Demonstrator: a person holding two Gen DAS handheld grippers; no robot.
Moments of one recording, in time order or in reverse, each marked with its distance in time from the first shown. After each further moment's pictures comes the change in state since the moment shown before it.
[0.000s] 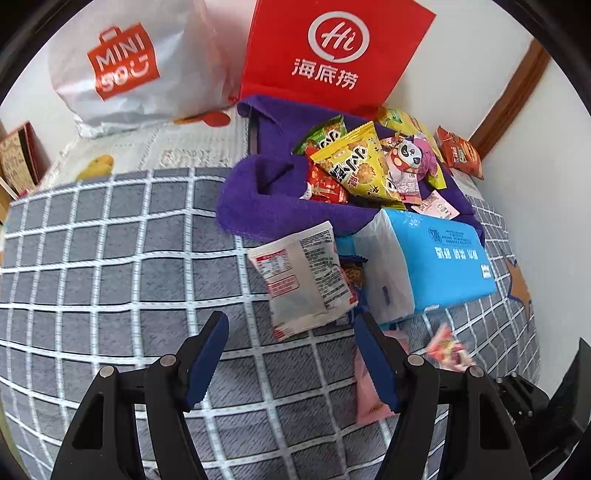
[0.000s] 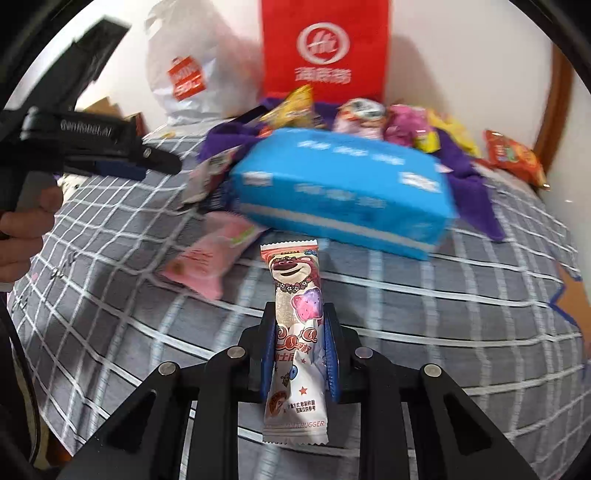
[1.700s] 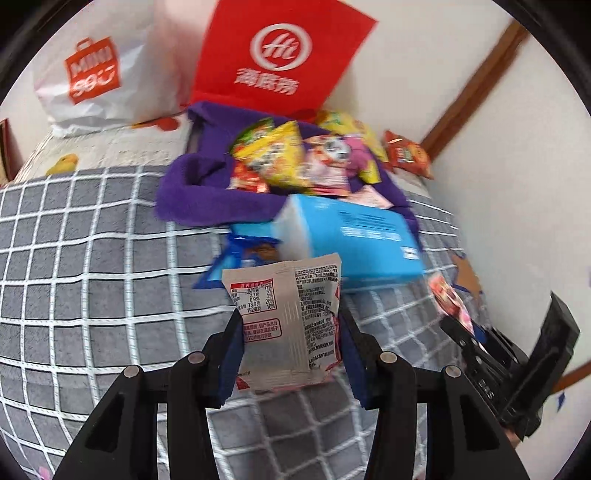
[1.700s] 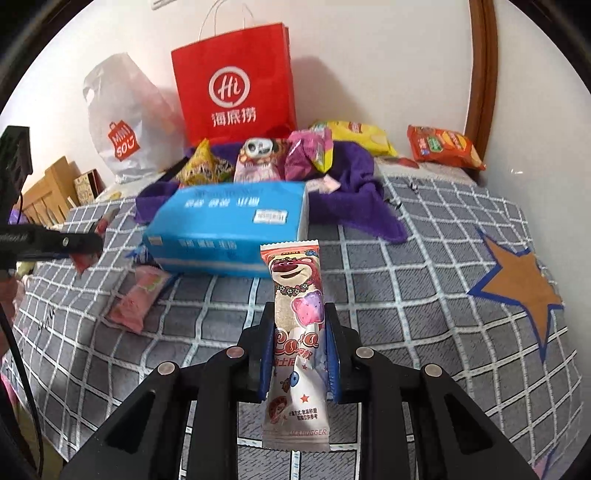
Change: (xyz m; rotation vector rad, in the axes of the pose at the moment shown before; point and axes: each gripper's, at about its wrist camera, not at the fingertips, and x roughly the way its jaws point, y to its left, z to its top) left arm -0.033 -0.041 -0.029 0.041 -0.039 -0.169; right arm -0.033 -0.068 0.013 0.163 -0.095 -0.073
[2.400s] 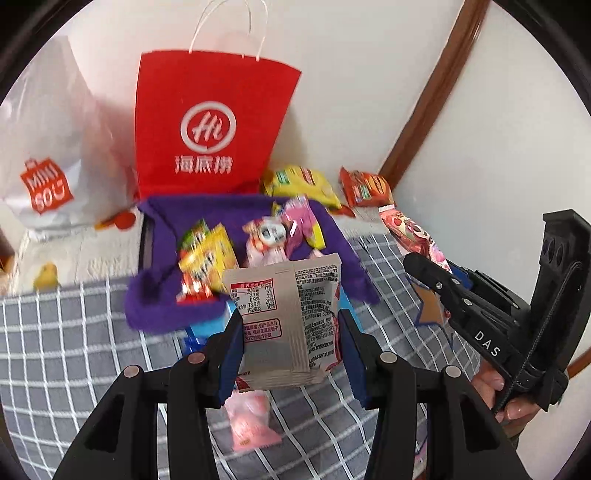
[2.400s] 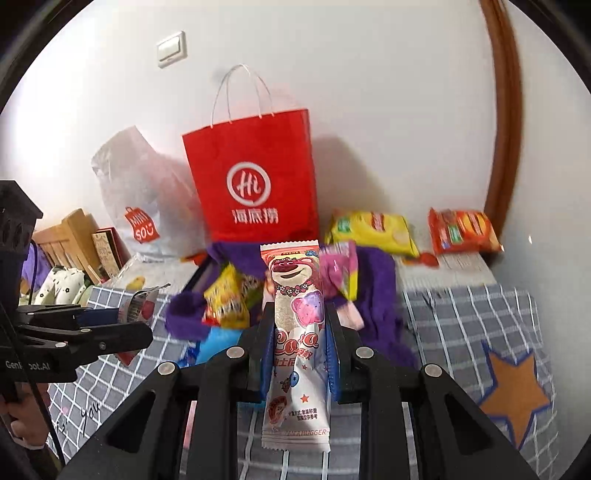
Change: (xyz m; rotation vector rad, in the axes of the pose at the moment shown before) left arm -0.036 -0.062 0.074 0.138 -0.110 -0.017; right arm -0.019 0.016 0.140 -0.018 -0.139 0.078
